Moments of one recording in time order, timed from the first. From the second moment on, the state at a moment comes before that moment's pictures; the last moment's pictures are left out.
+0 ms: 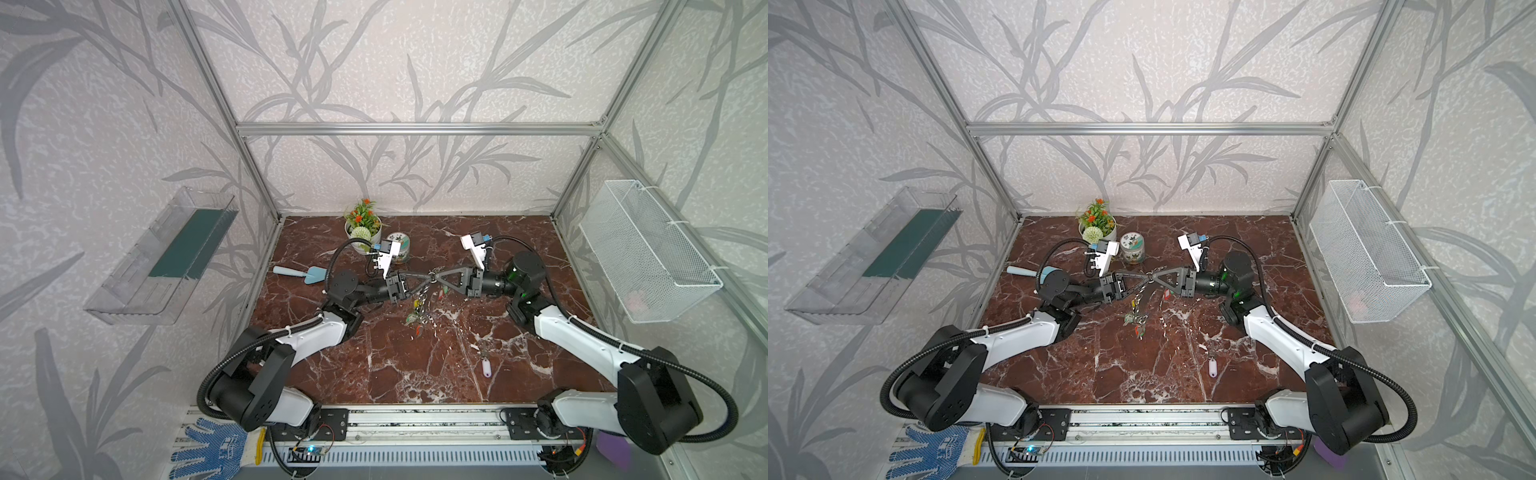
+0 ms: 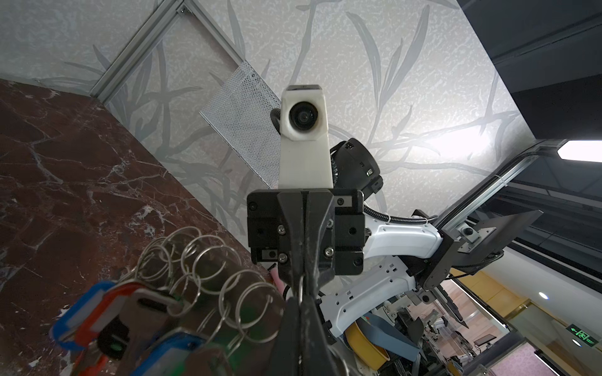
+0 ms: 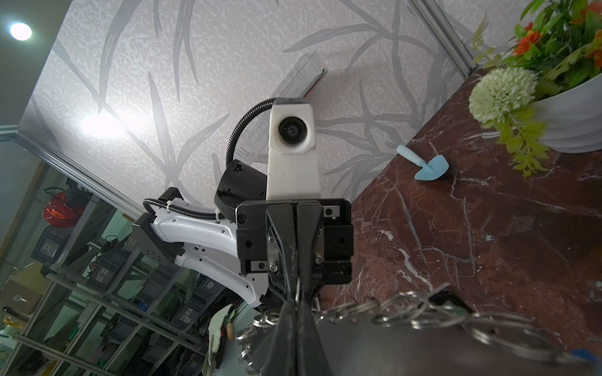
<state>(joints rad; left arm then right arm) -0.52 1.43 0.63 1.12 0.88 -1.08 0.44 1.30 0.74 0.66 -1.02 0.91</state>
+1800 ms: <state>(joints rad) -0.84 1.22 0.76 -0.04 -0.01 -0.42 0.34 0.88 0.75 -0.67 -0.26 0.53</state>
